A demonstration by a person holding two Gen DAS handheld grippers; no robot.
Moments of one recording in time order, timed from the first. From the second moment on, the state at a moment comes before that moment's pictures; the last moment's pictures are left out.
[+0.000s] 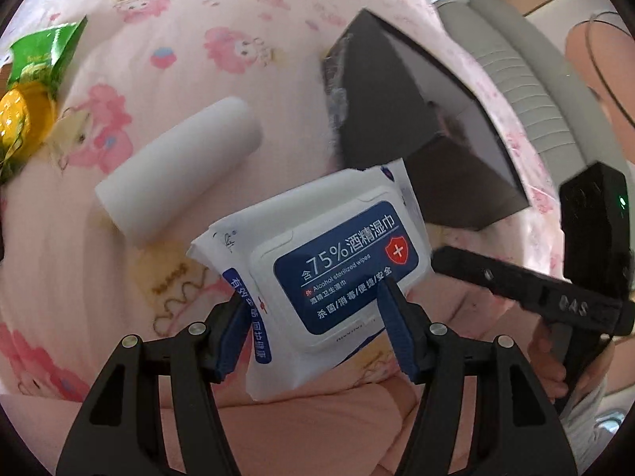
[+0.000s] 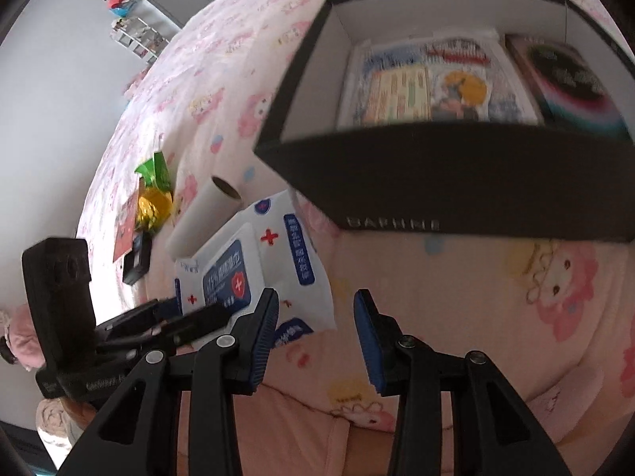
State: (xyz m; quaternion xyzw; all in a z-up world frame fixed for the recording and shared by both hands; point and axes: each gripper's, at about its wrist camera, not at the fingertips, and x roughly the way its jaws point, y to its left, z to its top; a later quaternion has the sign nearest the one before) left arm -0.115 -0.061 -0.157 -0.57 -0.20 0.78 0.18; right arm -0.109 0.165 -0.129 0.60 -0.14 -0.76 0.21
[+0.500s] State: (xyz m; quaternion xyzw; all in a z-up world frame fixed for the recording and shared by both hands) left arm -0.116 -0.081 -0.173 -0.57 -0.22 0.79 0.08; right arm -0.133 0.166 -0.160 0.61 -0.12 -0.76 0.19
